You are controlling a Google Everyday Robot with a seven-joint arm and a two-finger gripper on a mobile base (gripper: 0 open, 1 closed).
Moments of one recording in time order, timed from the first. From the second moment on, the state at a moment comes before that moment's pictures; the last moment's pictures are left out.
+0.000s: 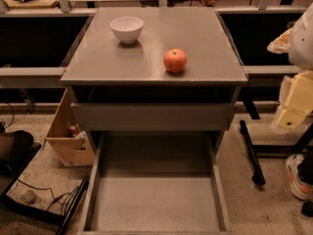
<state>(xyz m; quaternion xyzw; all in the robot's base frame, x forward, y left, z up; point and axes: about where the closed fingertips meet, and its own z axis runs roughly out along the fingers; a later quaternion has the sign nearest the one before) 0.438 -0.216 0.978 -0.60 0.78 -0.04 0.16</state>
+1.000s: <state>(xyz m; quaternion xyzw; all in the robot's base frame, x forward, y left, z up) 0.513 -0.224 0.968 -0.59 0.77 0.01 0.24</state>
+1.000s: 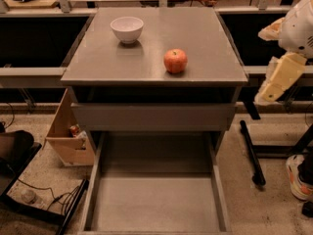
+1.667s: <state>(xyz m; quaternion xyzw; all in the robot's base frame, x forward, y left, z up) 0.617 -0.206 0.934 -0.51 0.77 0.11 0.36</state>
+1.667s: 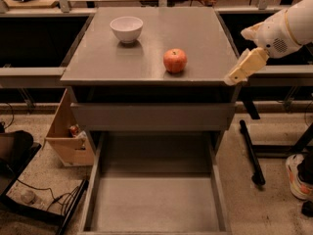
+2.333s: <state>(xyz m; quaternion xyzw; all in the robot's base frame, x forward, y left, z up) 0.642 -0.183 0.925 -0.52 0.76 0.13 0.37</state>
